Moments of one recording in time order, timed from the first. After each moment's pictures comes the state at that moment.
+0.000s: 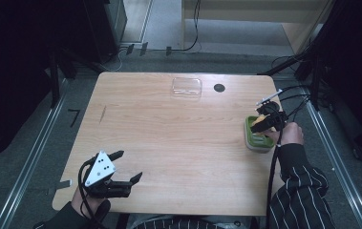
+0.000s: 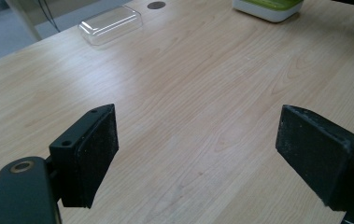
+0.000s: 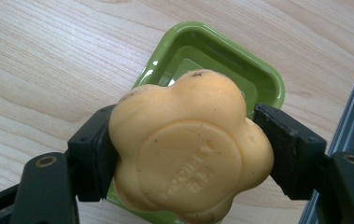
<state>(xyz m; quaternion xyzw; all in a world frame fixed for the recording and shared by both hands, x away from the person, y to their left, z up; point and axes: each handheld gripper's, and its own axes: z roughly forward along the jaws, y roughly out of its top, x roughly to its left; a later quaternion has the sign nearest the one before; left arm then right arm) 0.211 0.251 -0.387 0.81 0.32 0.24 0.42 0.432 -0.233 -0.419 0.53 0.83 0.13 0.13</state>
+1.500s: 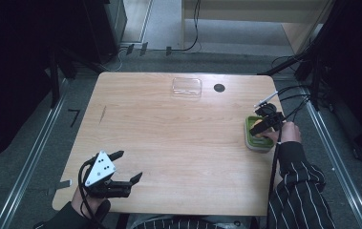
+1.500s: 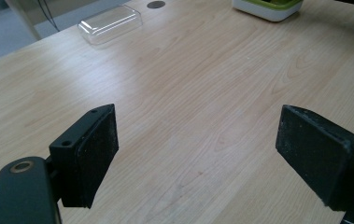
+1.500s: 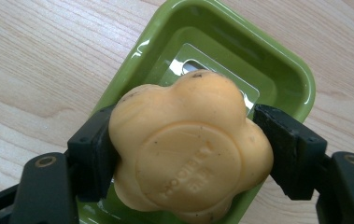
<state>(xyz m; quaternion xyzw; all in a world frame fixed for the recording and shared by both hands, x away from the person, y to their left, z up) 0.211 0.251 -0.387 0.81 0.32 0.24 0.42 0.450 -0.240 -0.445 0.52 0.84 0.11 0.10</state>
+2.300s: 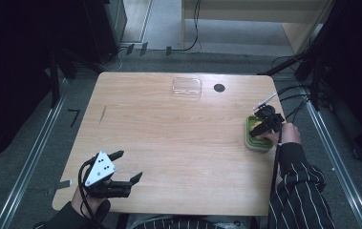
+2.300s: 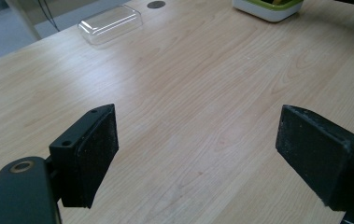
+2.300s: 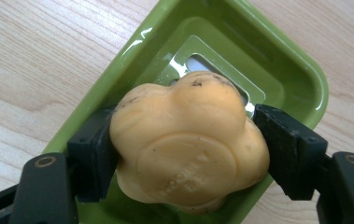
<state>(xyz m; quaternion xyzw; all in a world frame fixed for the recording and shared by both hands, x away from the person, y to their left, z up) 0.212 0.251 -0.387 0.81 0.32 0.24 0.42 0.450 -0.241 -0.453 0.50 0.85 0.11 0.10</state>
